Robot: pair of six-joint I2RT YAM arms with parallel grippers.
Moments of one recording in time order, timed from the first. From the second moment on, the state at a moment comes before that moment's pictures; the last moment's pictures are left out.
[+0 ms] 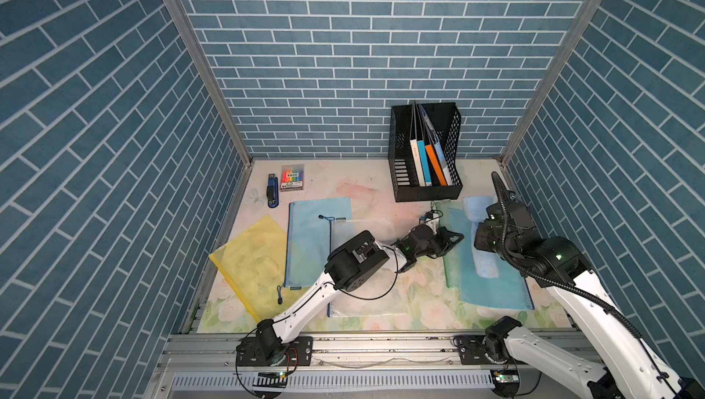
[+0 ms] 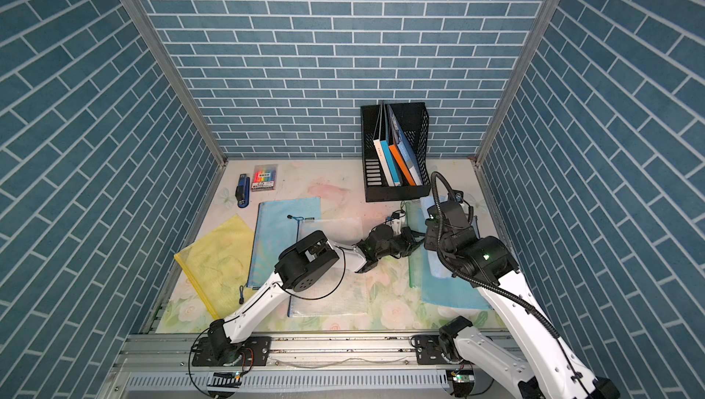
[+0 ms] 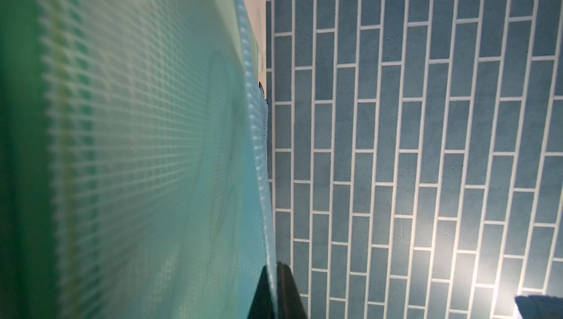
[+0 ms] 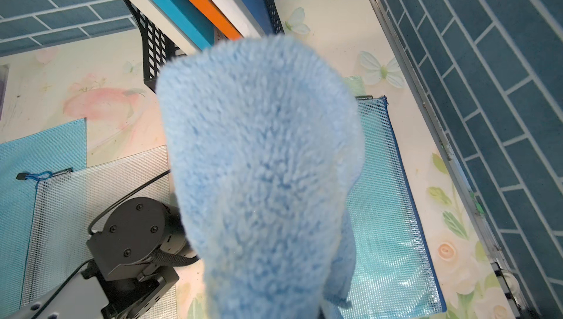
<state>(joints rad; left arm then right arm) -1.00 2.59 1.61 0.90 0.26 -1.51 0.54 0.90 1.15 -1.11 0.41 0.53</state>
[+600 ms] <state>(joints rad) -0.99 2.57 1.61 0.83 0.23 -1.50 0.54 0.95 1.12 -1.04 0.38 0.53</state>
